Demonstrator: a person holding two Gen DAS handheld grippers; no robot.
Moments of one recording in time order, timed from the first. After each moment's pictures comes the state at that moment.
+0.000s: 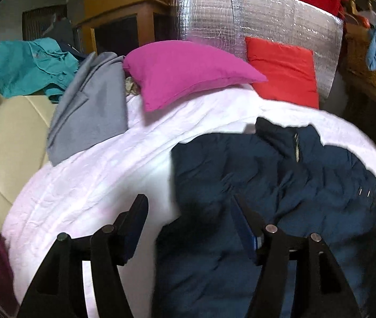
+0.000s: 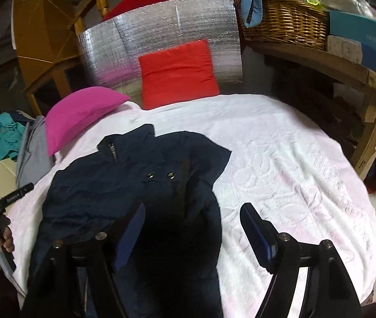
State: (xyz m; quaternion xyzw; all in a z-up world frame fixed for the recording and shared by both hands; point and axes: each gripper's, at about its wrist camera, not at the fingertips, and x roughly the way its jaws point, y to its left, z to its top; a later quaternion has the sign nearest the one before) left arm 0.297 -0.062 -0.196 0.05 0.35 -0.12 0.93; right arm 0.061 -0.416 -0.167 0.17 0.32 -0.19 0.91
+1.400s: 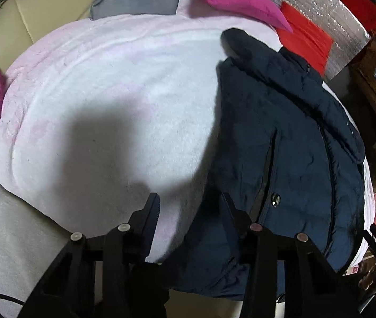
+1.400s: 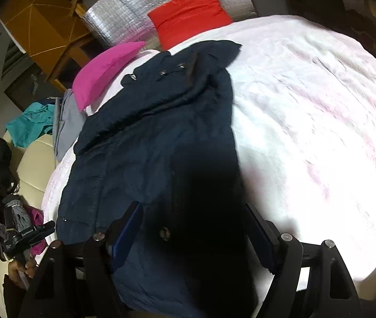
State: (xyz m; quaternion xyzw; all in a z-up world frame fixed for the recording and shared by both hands) left arm 0.170 0.084 -0.300 -0.08 0.52 -0.15 0.84; right arm -0.025 -0.401 -0.292 0.31 0.39 -0.07 0.87
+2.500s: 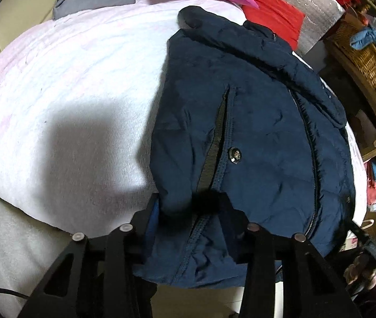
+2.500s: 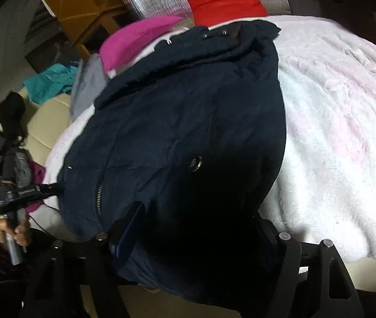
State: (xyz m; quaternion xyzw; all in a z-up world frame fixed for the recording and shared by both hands) left arm 0.144 0.048 -0.310 -0.06 0.53 -0.22 0.82; right arm -0.033 -0.325 -0.327 0.24 0.42 -0.02 0.88
